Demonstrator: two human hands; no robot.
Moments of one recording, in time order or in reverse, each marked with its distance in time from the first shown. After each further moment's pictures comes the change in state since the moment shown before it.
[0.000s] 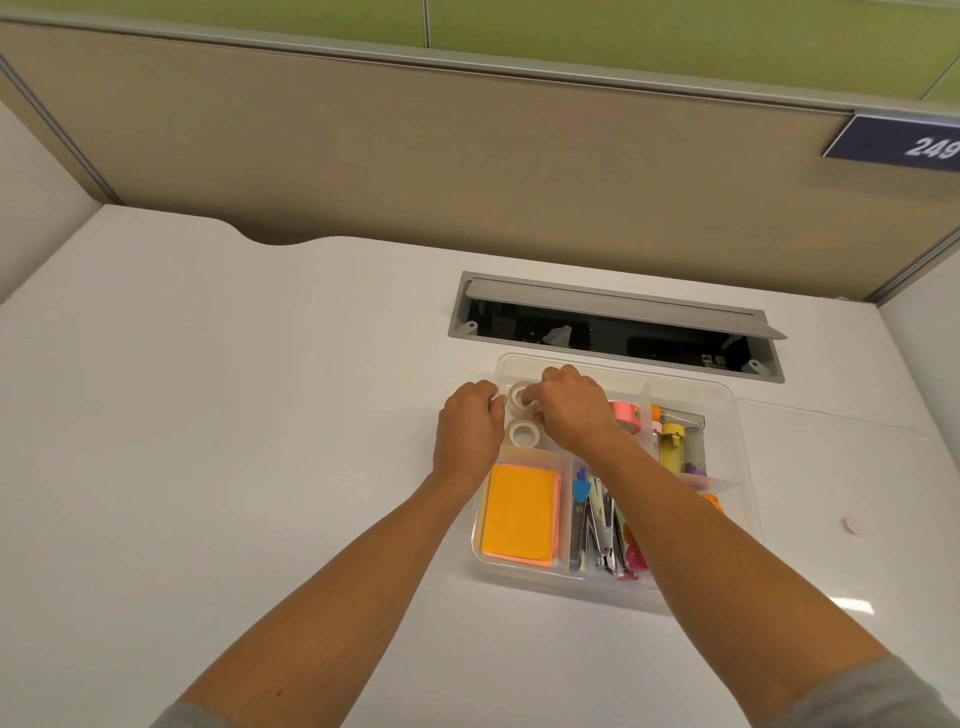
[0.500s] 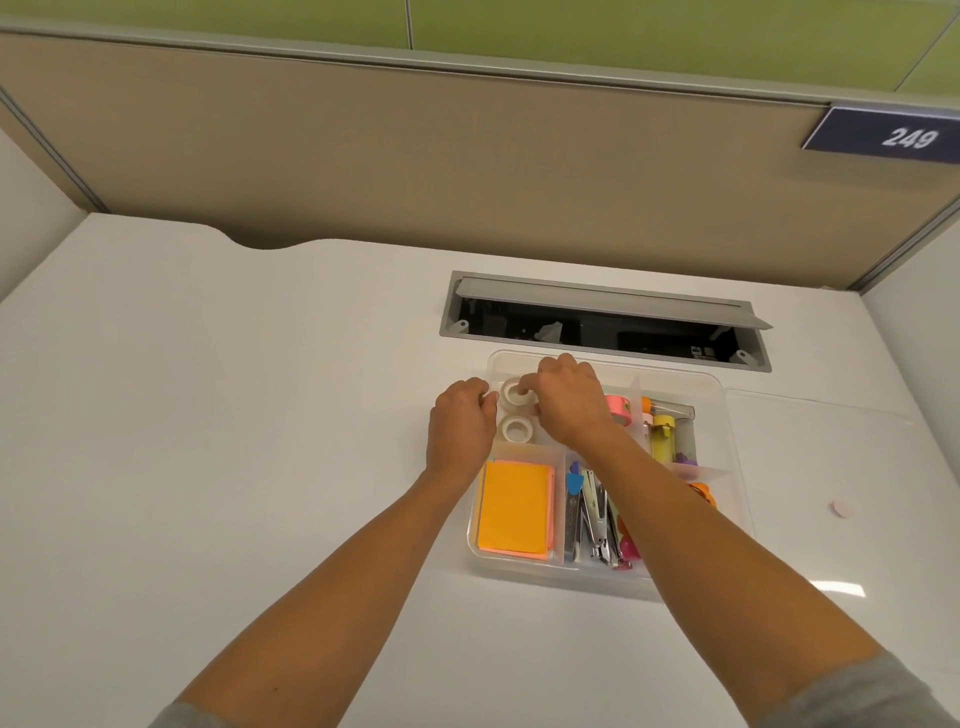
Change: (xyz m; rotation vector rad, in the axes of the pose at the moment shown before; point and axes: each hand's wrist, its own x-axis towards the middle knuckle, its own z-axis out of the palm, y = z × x) left_hand -0.002 0.005 -0.005 -0.011 -0.016 -0.024; right_hand -0.003 0.001 -0.004 -0.001 0.086 0.034
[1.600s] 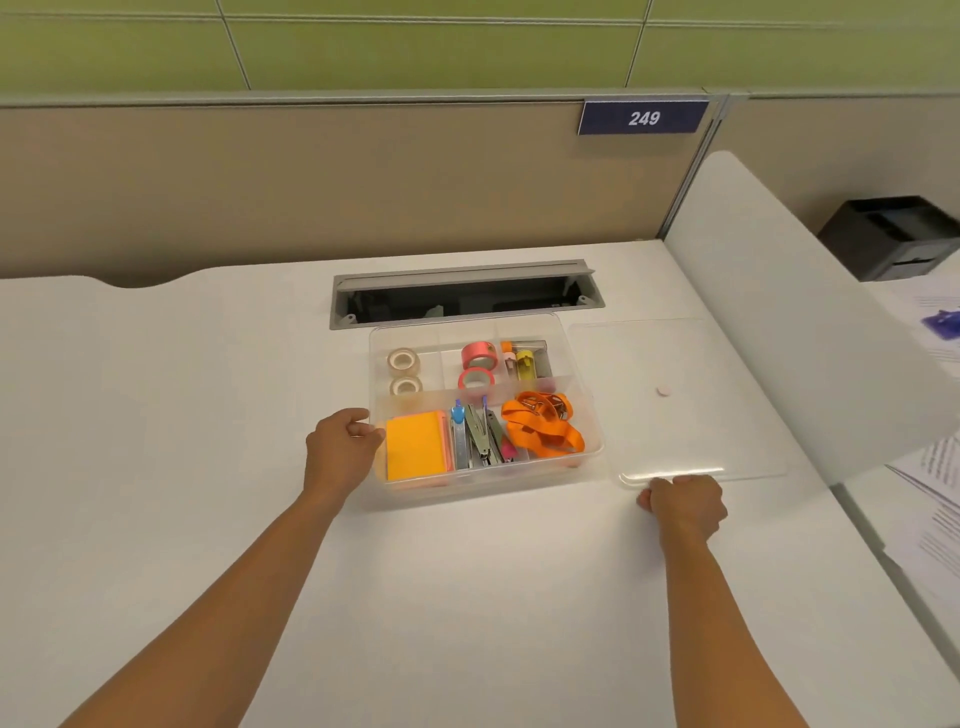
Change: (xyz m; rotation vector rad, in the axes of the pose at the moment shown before) left_hand -0.095 -0.019 -0.040 -0.165 -0.166 -0.149; right_hand -0.298 0.108 0.018 0.954 0.519 1.509
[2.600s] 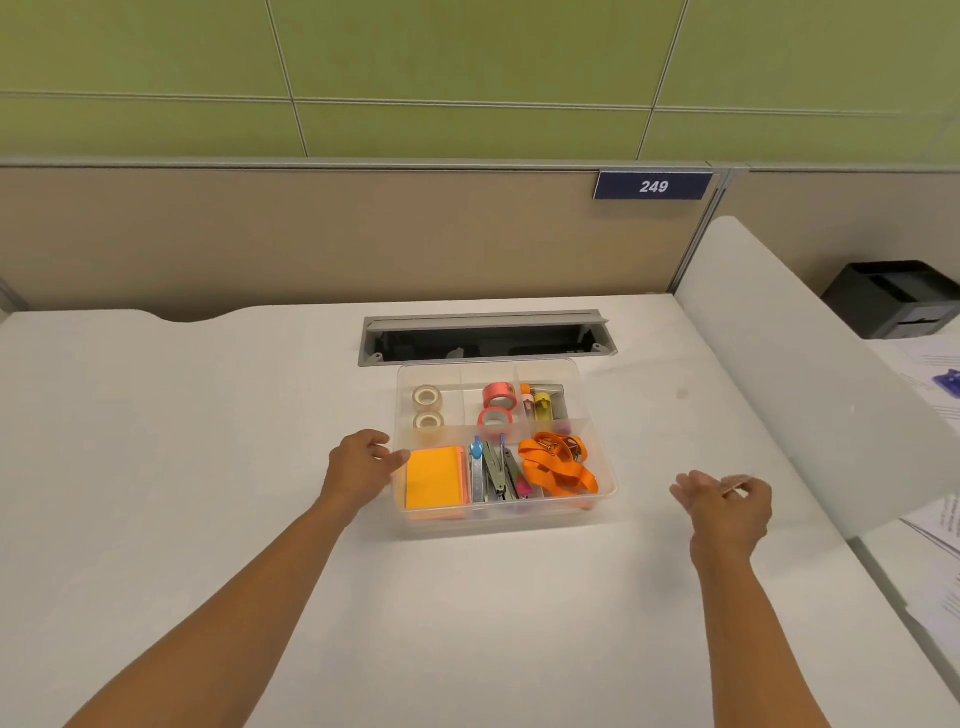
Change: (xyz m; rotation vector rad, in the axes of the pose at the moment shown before) left_hand 0.013 0.004 -0.015 -0.035 -0.078 -0.004; right_hand 0.001 -0.032 -0.019 0.688 -0.066 -0.180
